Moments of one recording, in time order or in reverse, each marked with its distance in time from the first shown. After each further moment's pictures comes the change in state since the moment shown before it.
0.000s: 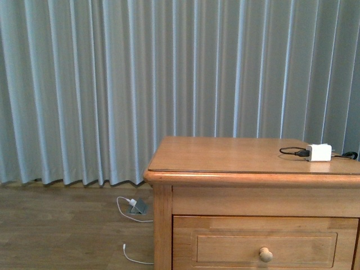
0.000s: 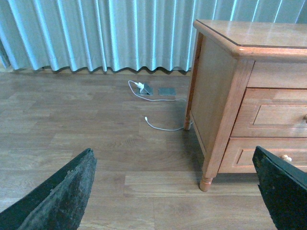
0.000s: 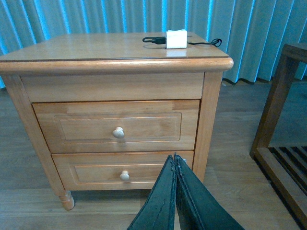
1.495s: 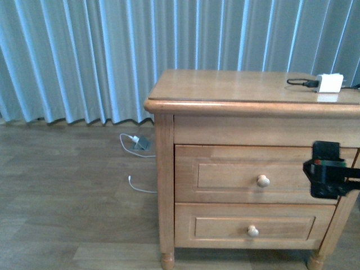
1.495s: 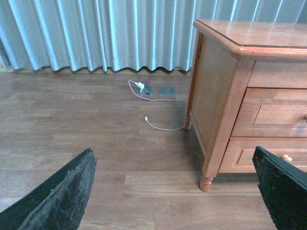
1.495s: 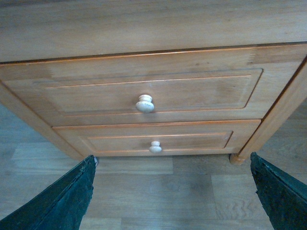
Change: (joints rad) left arm 0.000 0.000 0.000 0.000 0.000 0.000; right arm 0.150 1.231 0.608 0.199 0.034 0.137
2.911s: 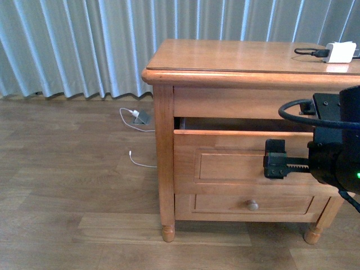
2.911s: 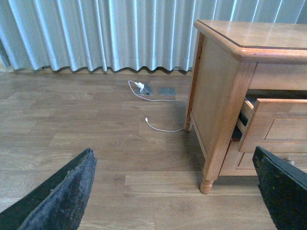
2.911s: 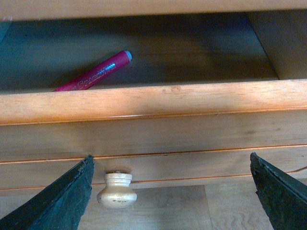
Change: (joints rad) left arm 0.000 0.000 0.000 0.000 0.000 0.000; right arm 0.027 0.539 0.303 0.182 0.147 -0.021
